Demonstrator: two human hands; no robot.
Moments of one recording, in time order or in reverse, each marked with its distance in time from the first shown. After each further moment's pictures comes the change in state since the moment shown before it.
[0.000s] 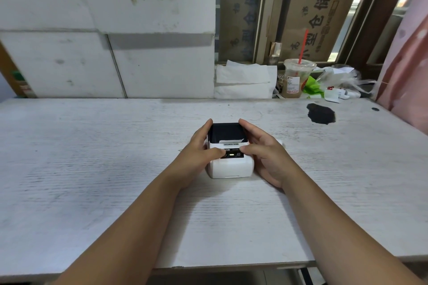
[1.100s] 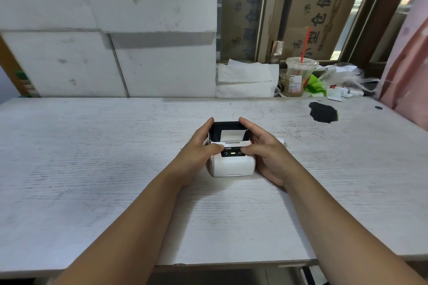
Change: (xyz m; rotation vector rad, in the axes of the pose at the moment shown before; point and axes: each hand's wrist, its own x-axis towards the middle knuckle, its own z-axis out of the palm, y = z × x) left_hand -0.001 0.002 -0.001 -0.052 0.021 -0.009; right_hand 0.001 0.000 0.000 -0.036 -0.036 -0.009
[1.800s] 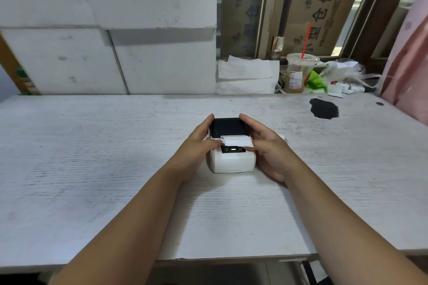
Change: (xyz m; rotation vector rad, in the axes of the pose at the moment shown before) left_hand -0.001 0.004 0.001 -0.080 0.014 -0.027; right_hand 0.001 0.001 -0.001 -0.011 0.015 0.007
